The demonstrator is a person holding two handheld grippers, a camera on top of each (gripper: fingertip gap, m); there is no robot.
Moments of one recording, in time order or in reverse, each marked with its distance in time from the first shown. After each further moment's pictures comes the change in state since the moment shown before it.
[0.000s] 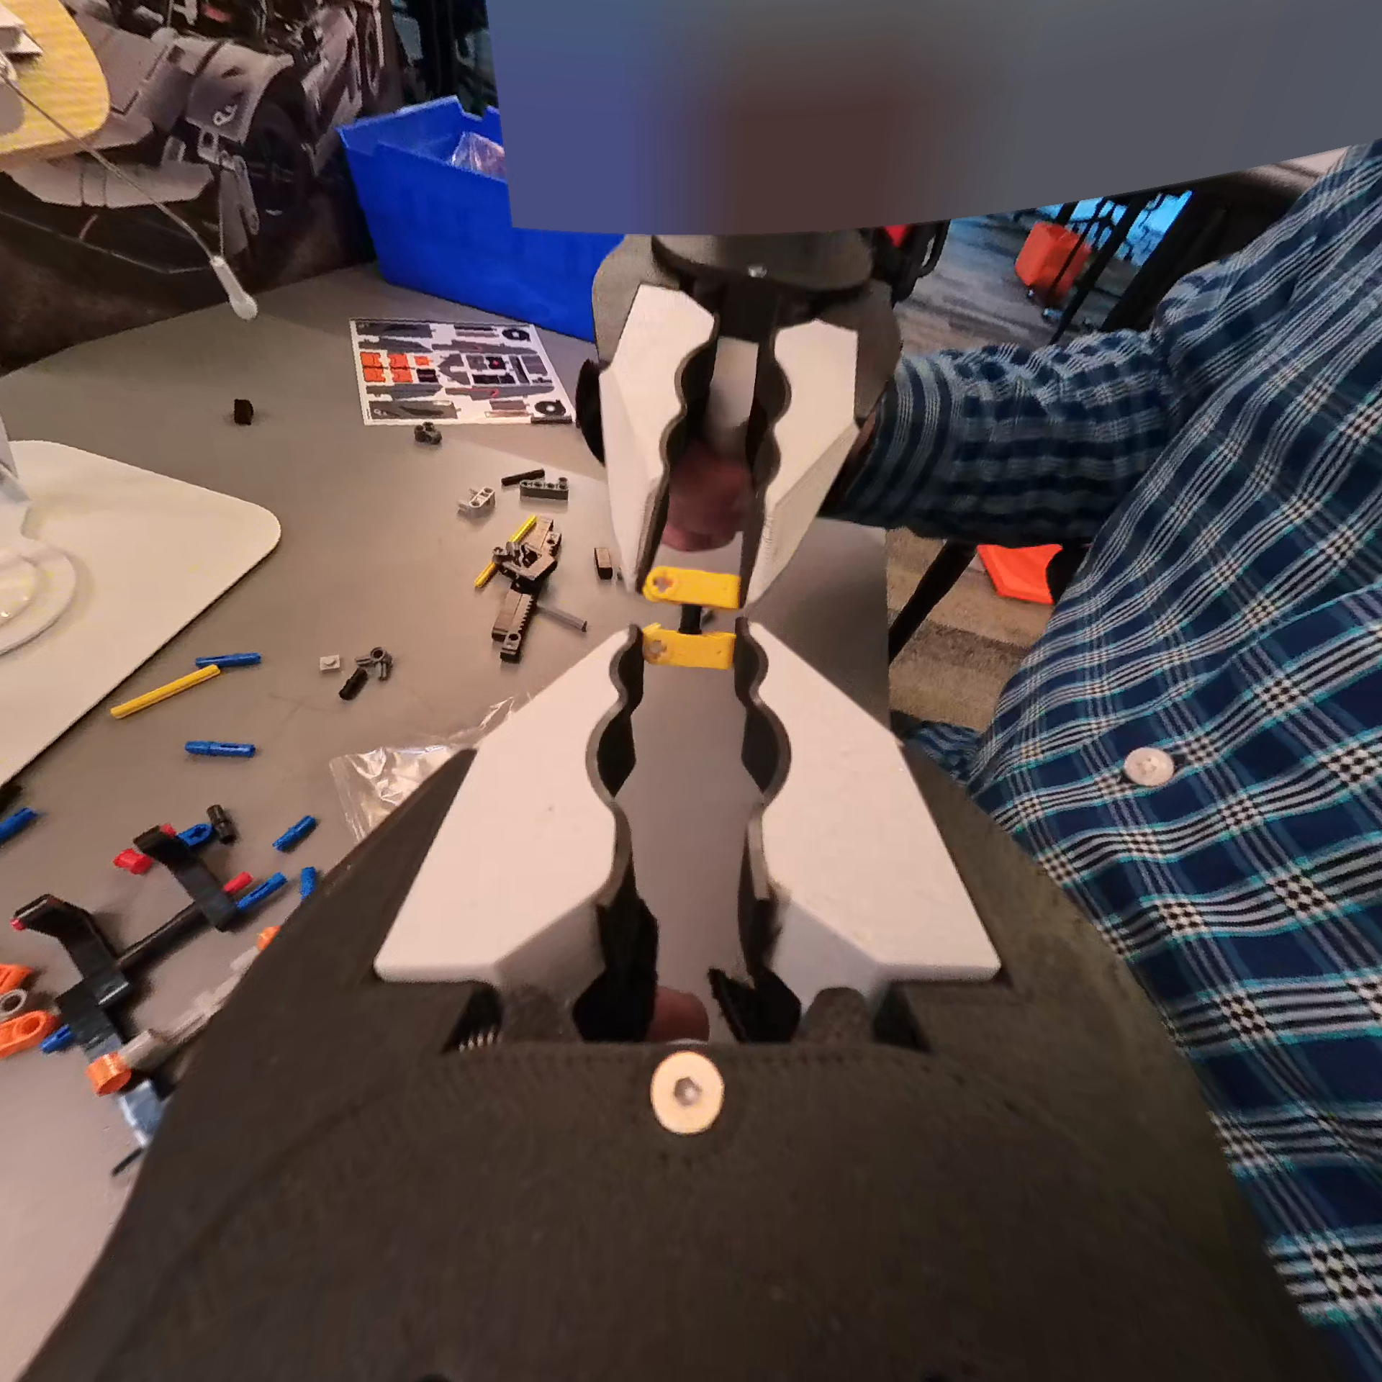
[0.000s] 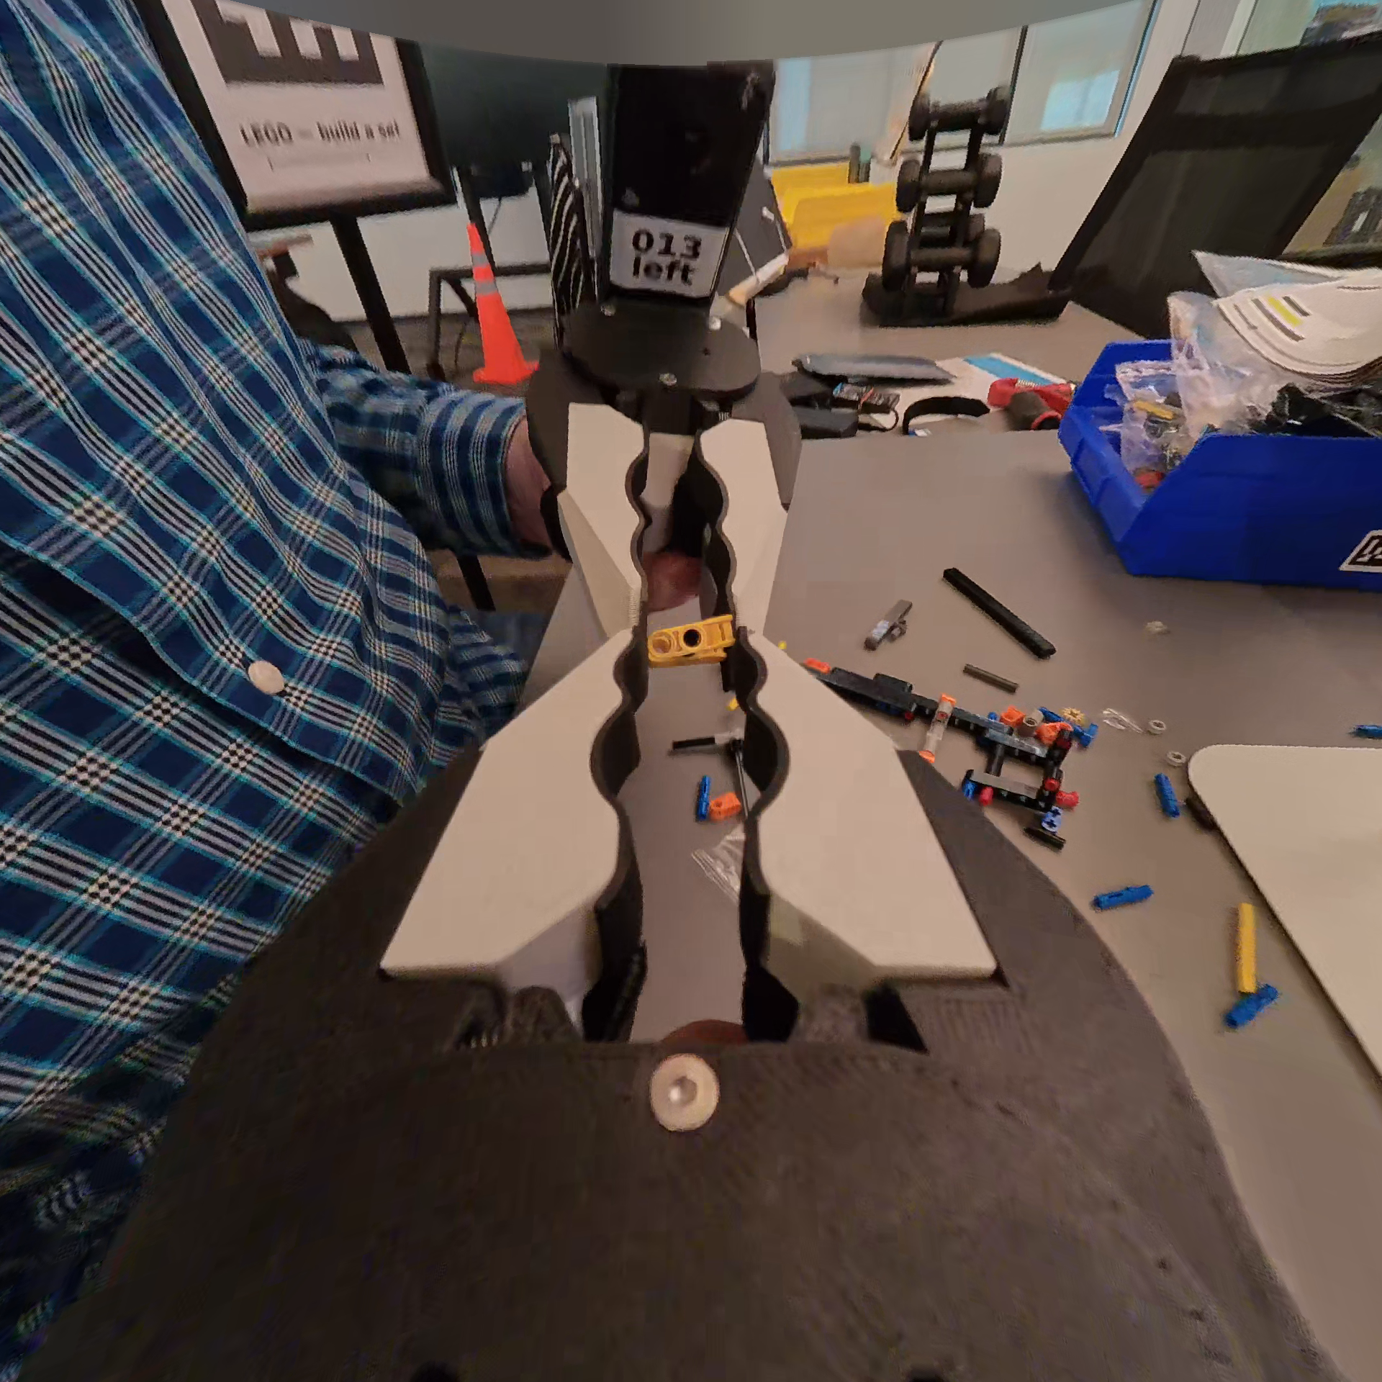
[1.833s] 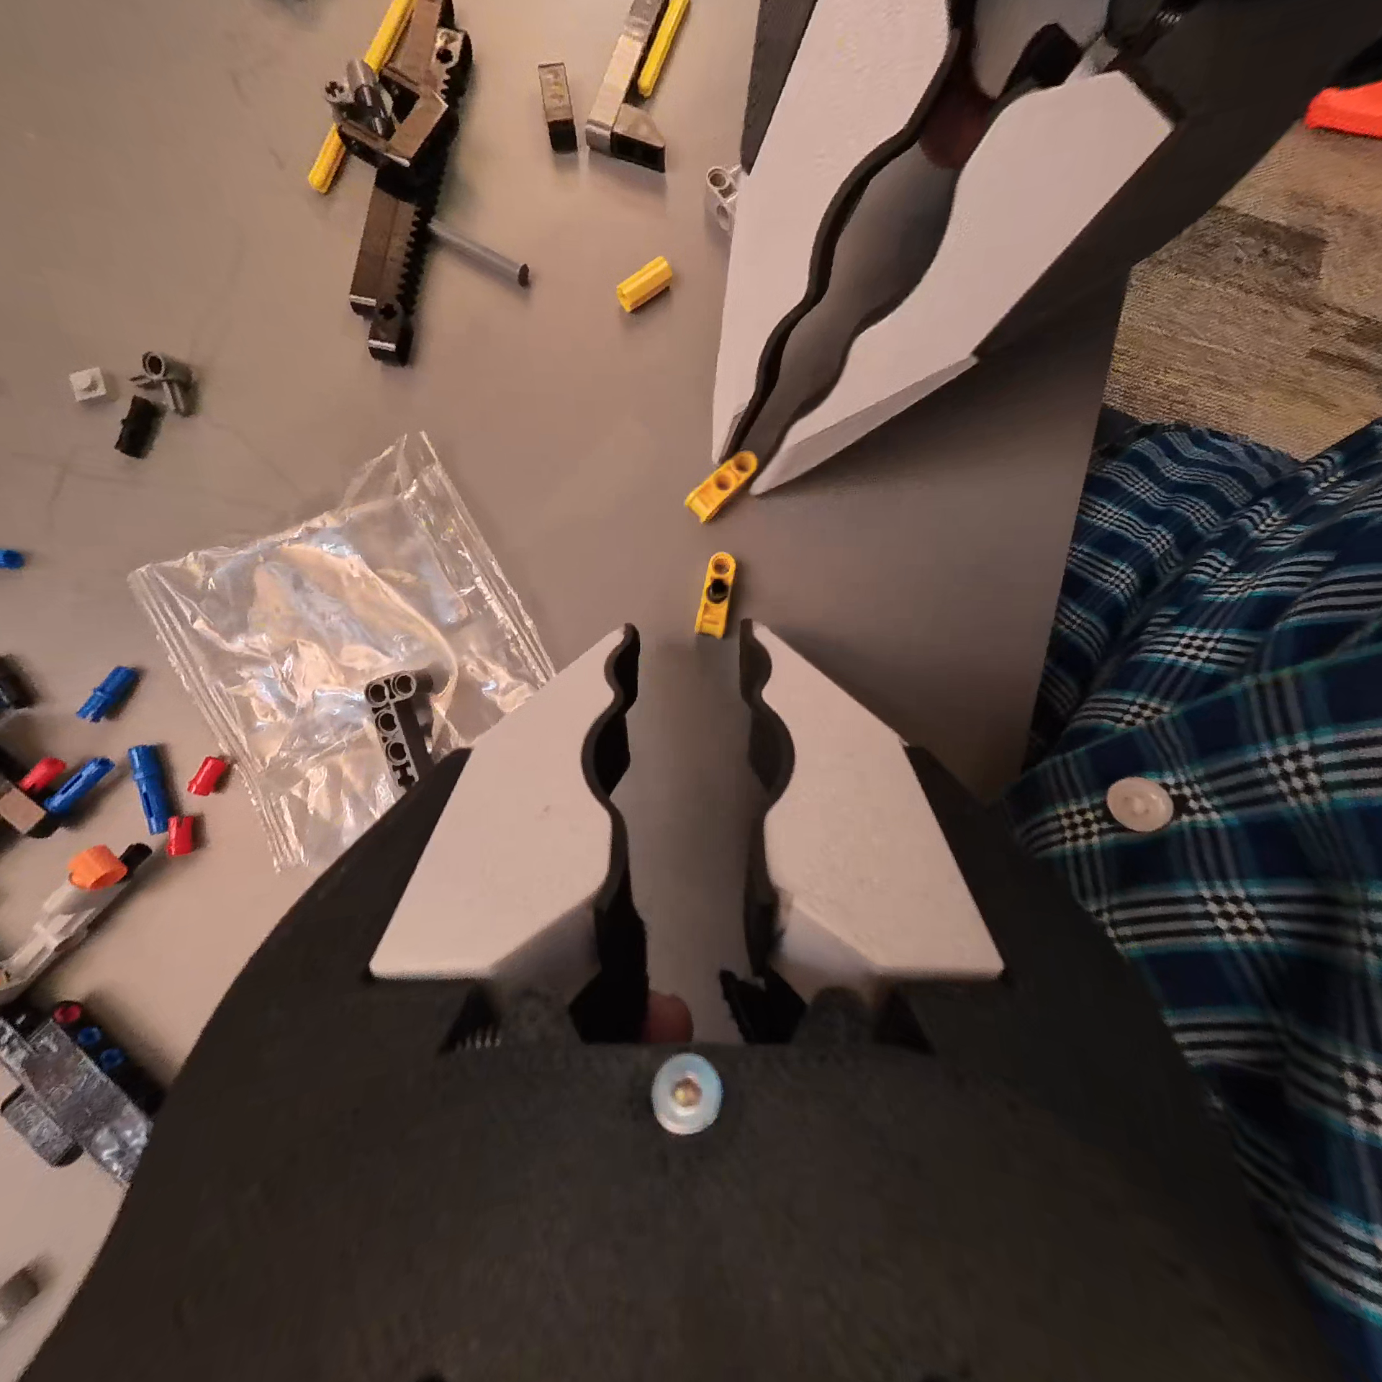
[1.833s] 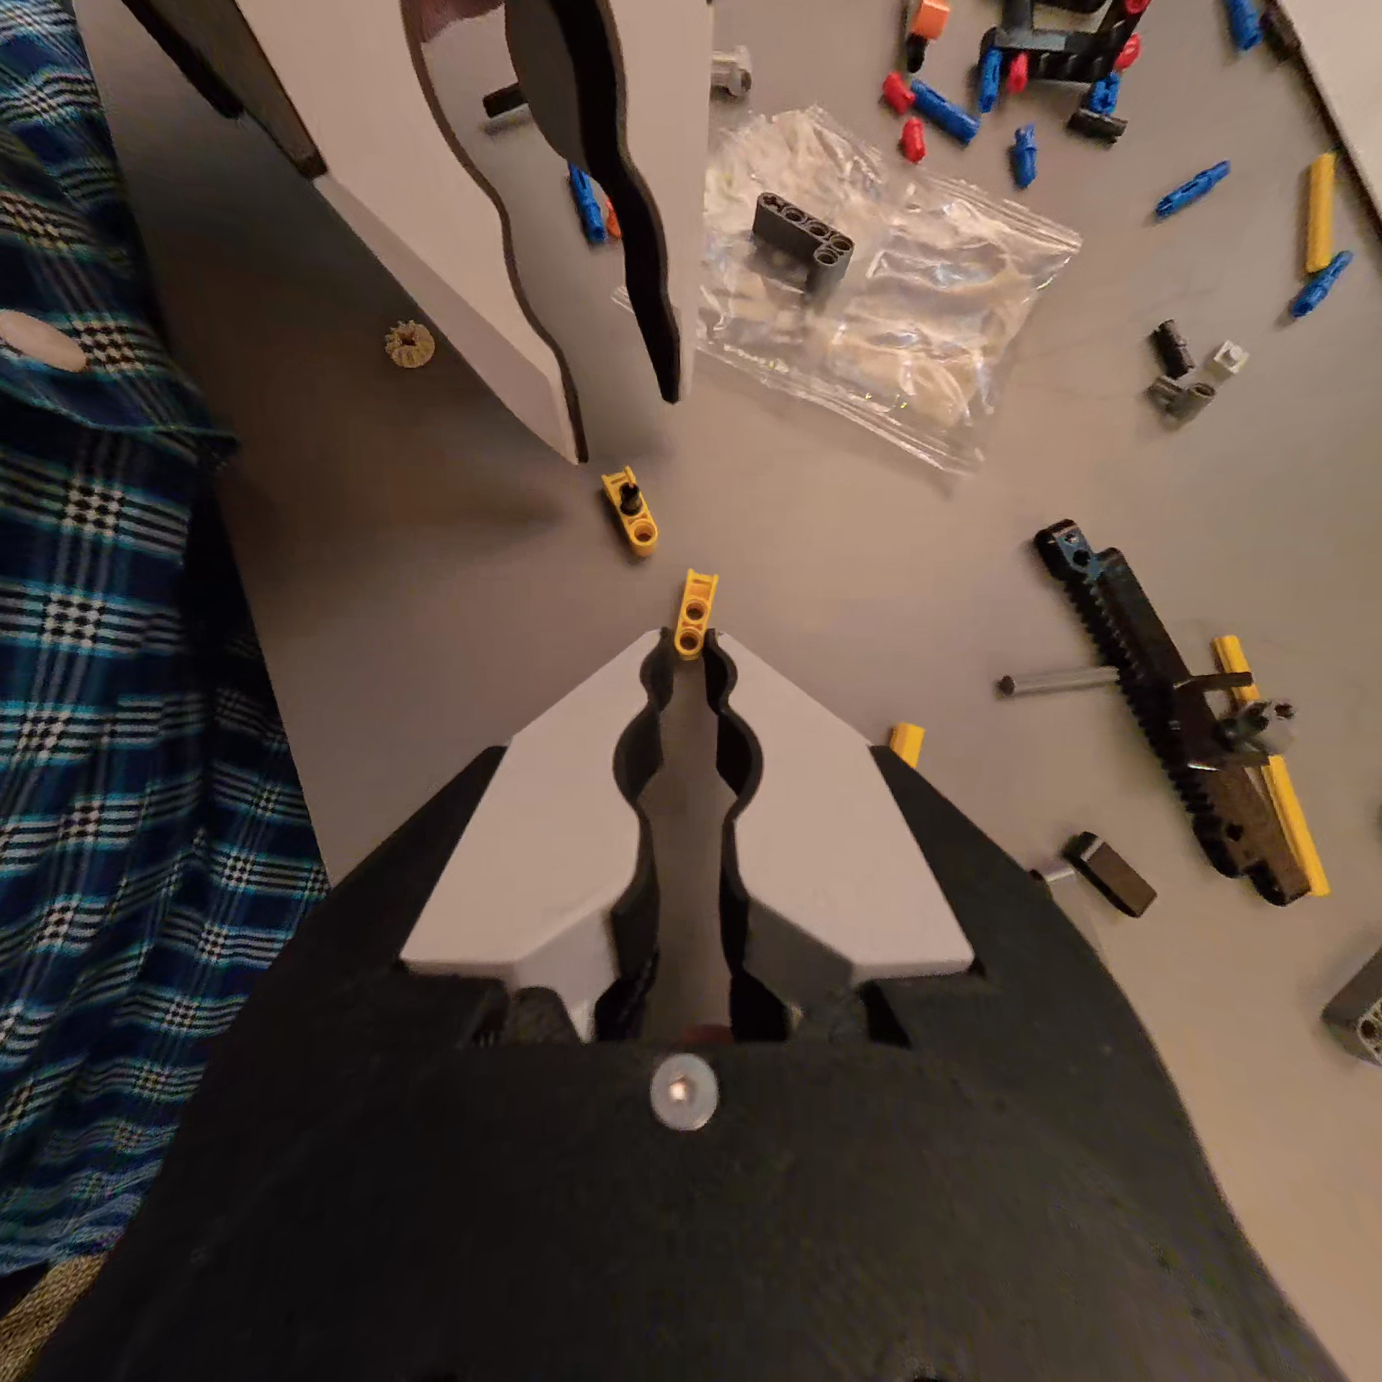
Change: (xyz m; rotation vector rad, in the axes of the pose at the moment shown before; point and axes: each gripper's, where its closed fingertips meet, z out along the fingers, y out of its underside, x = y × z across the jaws) left arm -0.003 0.112 0.054 -0.566 -0.136 0.078; right arm -0.015 0.163 -0.044 -0.674 0.422 0.104
